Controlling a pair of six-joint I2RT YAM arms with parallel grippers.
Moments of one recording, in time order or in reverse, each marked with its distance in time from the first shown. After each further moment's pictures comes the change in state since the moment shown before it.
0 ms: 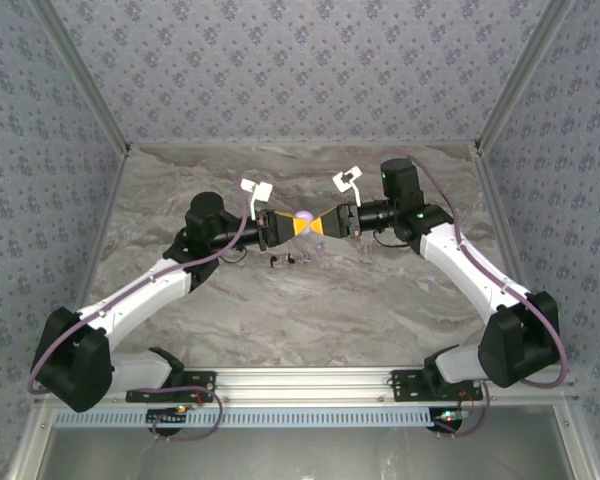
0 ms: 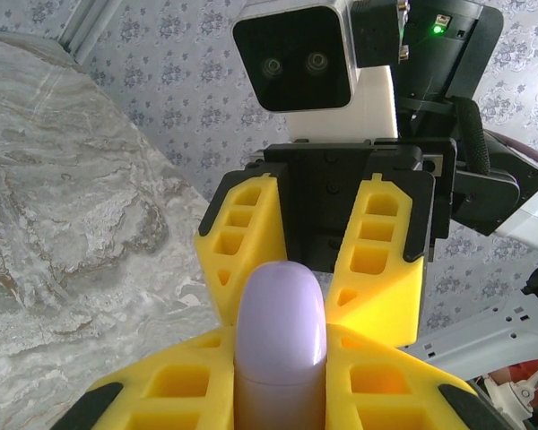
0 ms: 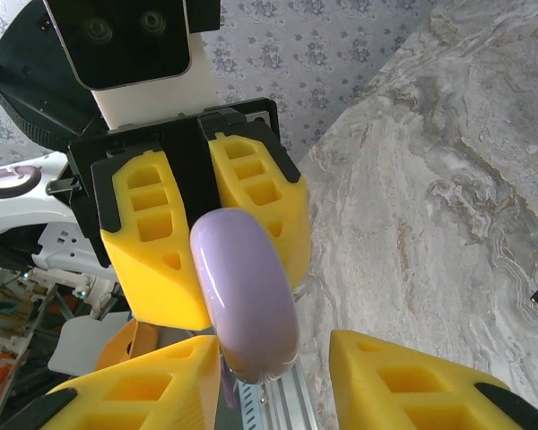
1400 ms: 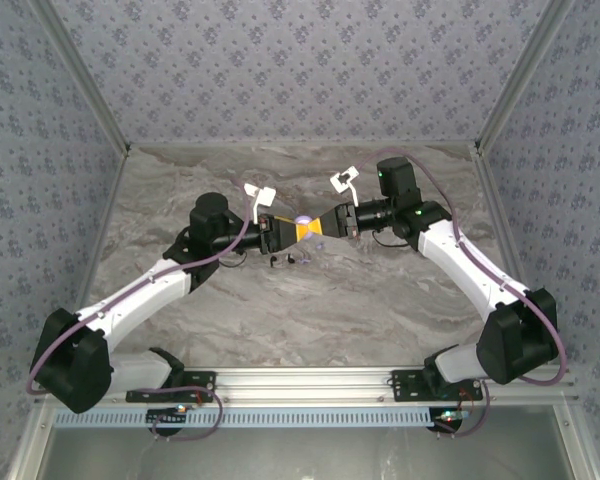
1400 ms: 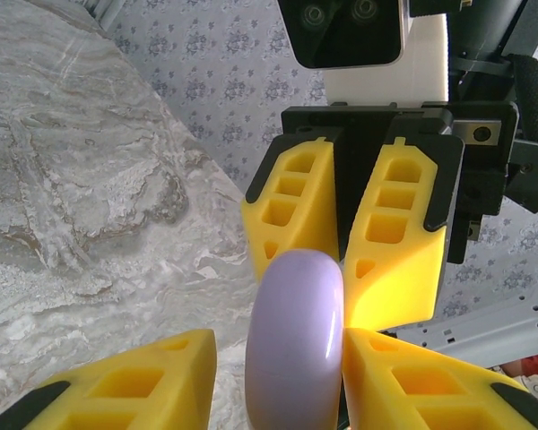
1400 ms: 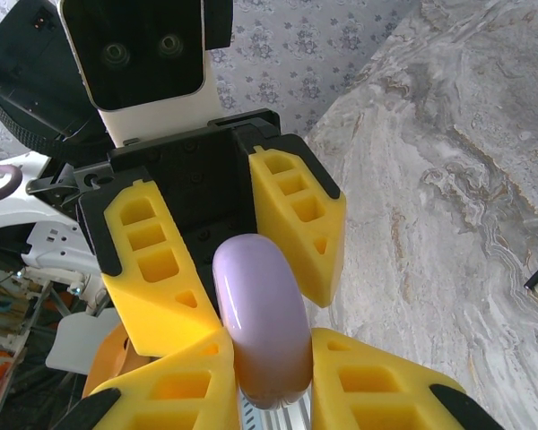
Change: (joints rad) left arm -0.008 -0.007 0.006 -0.122 -0.024 0.047; right arm 0.010 0.018 0.034 -0.080 0.023 -0.036
